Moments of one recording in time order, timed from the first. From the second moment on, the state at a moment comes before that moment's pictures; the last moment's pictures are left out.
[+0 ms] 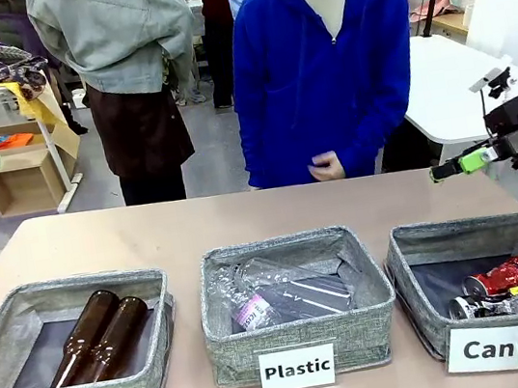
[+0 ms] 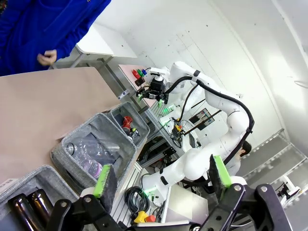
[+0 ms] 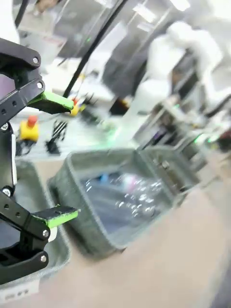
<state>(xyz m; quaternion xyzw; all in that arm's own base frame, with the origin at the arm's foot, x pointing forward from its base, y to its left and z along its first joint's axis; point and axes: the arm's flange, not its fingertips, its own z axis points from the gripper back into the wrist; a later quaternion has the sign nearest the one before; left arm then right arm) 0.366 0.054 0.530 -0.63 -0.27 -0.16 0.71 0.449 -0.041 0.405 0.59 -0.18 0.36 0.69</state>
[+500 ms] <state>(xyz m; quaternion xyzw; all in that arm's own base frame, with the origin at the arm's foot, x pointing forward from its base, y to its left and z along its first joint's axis) 0.366 0.054 0.530 -0.63 -0.27 -0.16 0.71 0.450 -0.066 0.405 0.70 -0.18 0.24 0.65</state>
